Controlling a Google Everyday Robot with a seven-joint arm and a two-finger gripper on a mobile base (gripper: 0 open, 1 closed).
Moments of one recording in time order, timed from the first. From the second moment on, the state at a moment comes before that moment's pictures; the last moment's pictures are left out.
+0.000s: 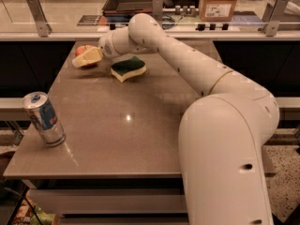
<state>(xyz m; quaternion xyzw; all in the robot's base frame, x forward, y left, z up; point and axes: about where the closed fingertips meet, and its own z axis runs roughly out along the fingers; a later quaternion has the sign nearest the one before) 0.799 0.208 0.858 -0.45 0.70 0.30 0.47</state>
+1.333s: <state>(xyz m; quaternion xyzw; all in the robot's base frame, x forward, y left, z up) 0.804 0.224 0.851 -0.46 0.69 0.32 0.46</state>
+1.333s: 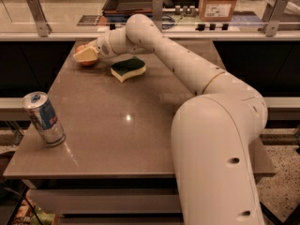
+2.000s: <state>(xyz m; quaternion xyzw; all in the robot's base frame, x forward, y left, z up) 0.802 0.230 0.847 -0.46 0.69 0.32 0.45</state>
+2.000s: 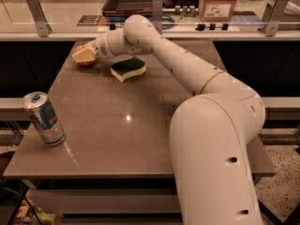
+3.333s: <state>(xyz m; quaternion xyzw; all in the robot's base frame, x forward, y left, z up) 0.777 0.213 0.897 -0.47 0.67 0.32 0.47</state>
